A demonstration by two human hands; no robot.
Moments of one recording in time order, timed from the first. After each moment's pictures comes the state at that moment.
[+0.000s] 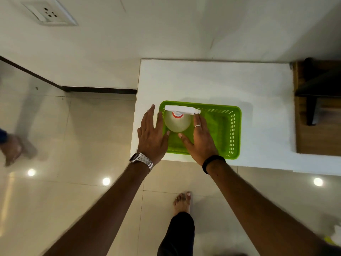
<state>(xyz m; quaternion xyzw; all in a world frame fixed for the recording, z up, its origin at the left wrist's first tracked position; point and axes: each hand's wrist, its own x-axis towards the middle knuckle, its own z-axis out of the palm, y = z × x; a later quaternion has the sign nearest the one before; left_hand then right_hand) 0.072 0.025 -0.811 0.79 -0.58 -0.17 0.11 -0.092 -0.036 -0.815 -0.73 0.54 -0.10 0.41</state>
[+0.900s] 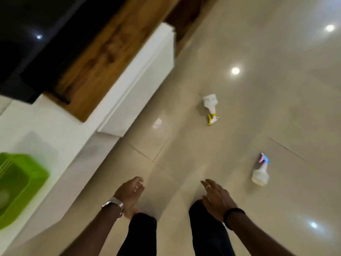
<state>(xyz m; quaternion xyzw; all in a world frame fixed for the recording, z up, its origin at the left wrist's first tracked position) -0.391 0.196 -0.813 0.50 -0.69 -0.44 -0.28 -0.638 0.433 -0.814 -0.37 0.80 0.03 0.47</state>
